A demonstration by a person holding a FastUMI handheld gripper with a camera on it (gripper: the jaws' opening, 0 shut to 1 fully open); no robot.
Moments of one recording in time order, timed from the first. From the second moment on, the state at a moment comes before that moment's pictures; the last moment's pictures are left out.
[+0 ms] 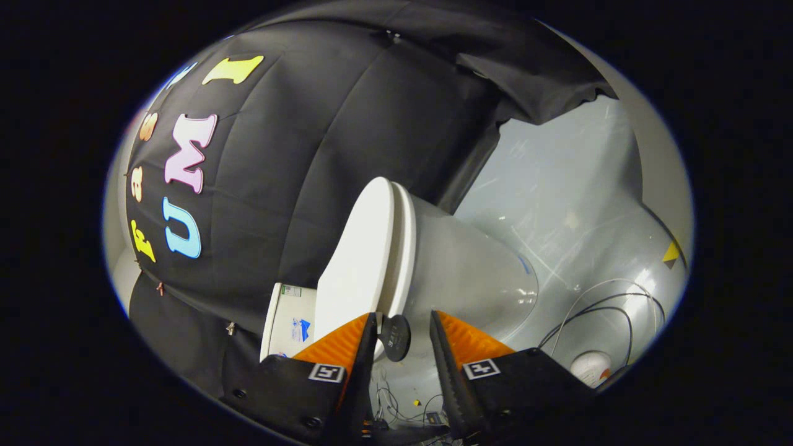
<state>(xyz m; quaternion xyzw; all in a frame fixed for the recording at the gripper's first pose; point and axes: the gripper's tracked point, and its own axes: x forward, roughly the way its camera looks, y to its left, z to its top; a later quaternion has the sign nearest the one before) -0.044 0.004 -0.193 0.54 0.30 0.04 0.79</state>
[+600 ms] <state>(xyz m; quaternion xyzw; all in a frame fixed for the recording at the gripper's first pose) -0.039 0.013 -0.195 0.59 0.30 0.05 0.75</state>
